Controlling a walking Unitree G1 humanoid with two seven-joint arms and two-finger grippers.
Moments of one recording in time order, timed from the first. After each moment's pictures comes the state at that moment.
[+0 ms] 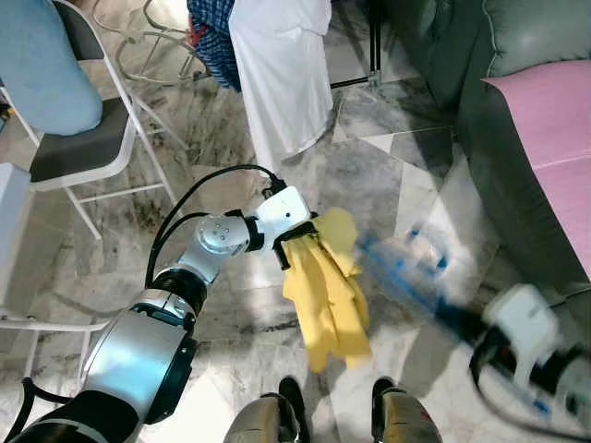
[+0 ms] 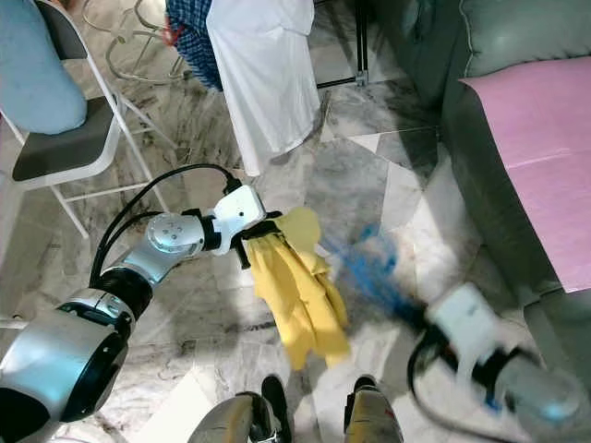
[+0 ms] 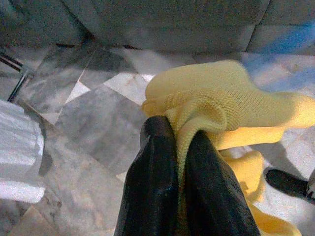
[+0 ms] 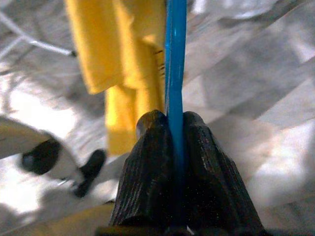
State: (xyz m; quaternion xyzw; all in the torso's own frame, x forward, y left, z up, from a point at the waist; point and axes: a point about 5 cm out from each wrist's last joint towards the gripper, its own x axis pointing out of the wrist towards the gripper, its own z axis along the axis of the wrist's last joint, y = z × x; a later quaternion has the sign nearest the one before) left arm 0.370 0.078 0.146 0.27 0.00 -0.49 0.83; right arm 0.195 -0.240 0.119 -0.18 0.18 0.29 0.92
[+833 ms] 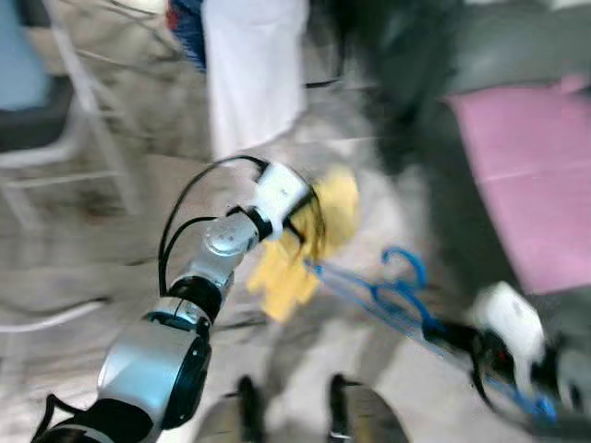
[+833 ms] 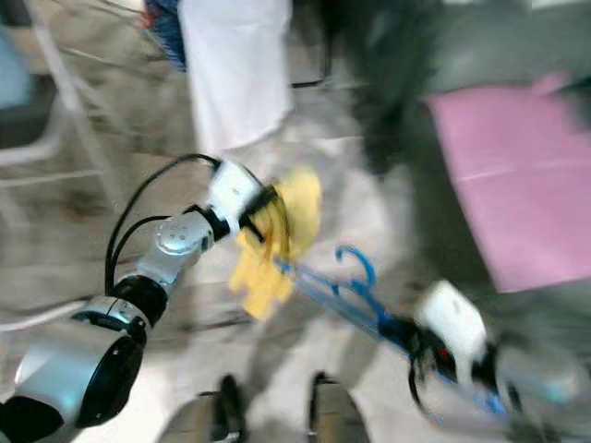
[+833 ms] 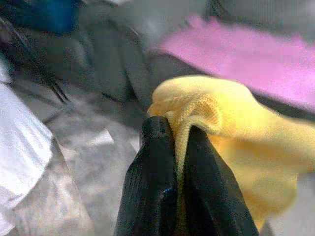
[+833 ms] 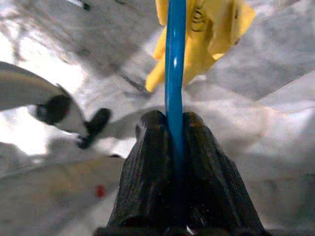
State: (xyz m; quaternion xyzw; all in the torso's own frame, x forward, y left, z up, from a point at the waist) left arm 0.377 0.071 0.159 0.13 -0.08 -0.35 0.92; right arm 0.216 -0.238 0.134 -0.20 0.21 0.38 0.88
